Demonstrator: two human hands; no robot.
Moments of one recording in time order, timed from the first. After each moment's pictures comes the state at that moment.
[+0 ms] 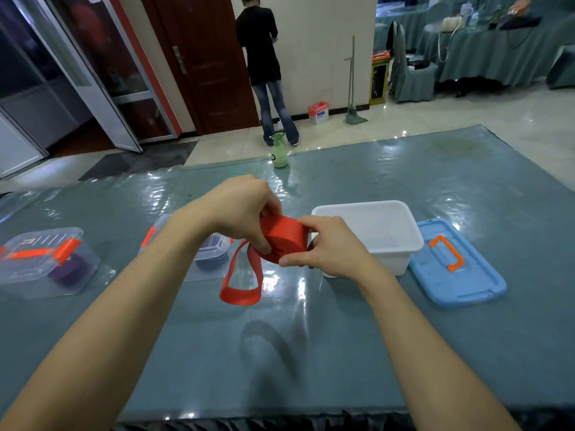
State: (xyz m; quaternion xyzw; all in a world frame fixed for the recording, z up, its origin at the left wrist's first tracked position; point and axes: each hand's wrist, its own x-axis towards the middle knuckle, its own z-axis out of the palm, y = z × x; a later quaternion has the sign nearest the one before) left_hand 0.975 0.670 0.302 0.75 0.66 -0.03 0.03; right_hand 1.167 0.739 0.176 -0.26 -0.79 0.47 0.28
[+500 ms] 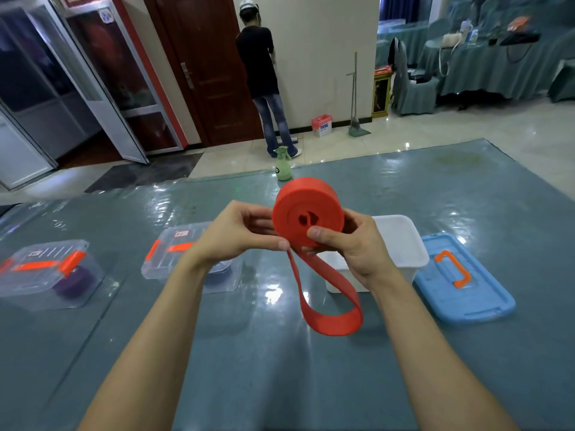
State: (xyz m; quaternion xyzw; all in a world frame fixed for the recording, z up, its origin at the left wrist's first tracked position) left_hand 0.943 0.660 0.246 0.60 0.53 0.44 0.42; right_hand 1.178 0.748 0.199 -0.18 -0.53 0.72 0.42
